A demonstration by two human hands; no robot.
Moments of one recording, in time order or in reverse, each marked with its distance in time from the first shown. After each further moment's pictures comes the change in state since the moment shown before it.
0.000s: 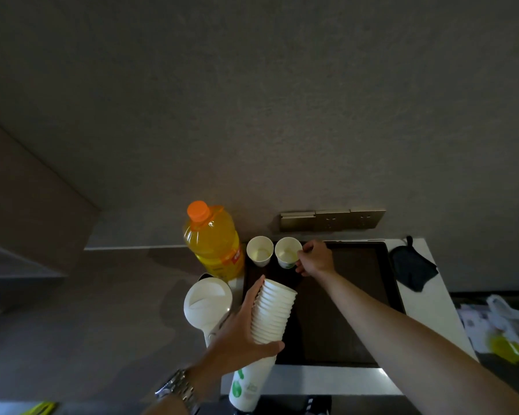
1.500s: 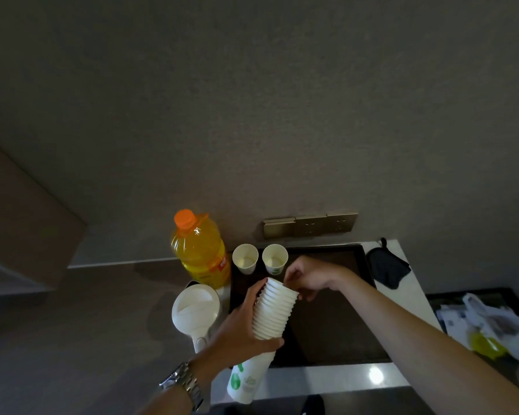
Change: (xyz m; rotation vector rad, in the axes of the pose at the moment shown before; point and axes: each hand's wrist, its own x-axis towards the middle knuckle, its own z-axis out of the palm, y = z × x) left_hand 0.015 0.012 0.011 -0.117 -0.035 0.129; right_hand -0.064 -0.024 -0.073 -0.433 -0.686 -0.197
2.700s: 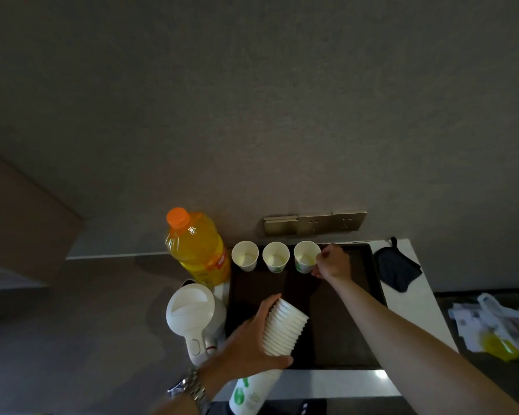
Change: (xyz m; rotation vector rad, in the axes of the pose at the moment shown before) left_hand 0.014 -0.005 0.033 -0.009 -0.144 -0.083; right_hand 0.069 0.082 -0.013 0.354 0.832 0.249
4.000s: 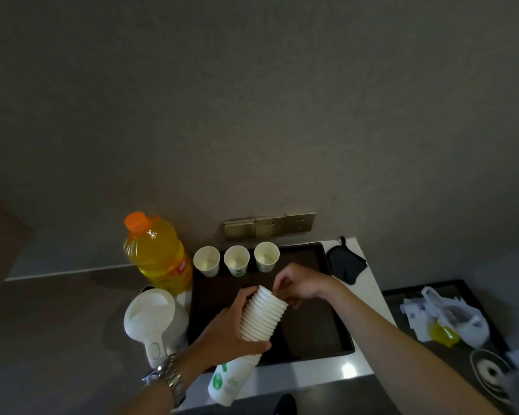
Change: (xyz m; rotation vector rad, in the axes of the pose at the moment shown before) left_hand 0.014 0.025 0.014 -0.026 0.065 0.200; right_hand -0.071 -0.005 -0.076 -0.264 -0.809 -0.278
